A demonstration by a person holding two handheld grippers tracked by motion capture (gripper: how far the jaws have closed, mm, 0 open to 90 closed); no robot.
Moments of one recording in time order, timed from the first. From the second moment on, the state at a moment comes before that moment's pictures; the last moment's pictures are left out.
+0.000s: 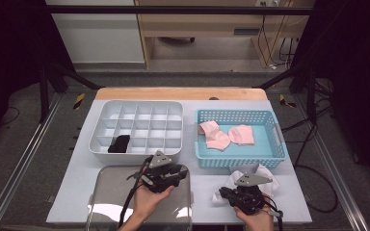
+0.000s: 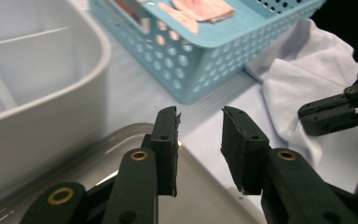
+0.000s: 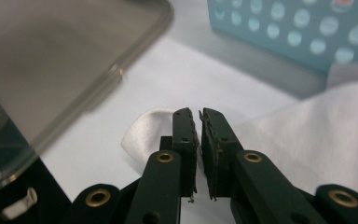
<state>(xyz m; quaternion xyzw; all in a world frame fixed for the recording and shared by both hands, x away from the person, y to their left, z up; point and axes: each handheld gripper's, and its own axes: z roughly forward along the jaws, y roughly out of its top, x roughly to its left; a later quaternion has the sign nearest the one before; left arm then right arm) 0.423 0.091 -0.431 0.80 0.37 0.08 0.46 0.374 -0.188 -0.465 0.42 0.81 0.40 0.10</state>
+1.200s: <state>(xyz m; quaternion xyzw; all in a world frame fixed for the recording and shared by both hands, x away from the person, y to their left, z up) 0.427 0.127 -0.426 0.78 0.40 0.10 0.47 0.399 -0.162 -0.457 0.41 0.81 0.42 0.11</state>
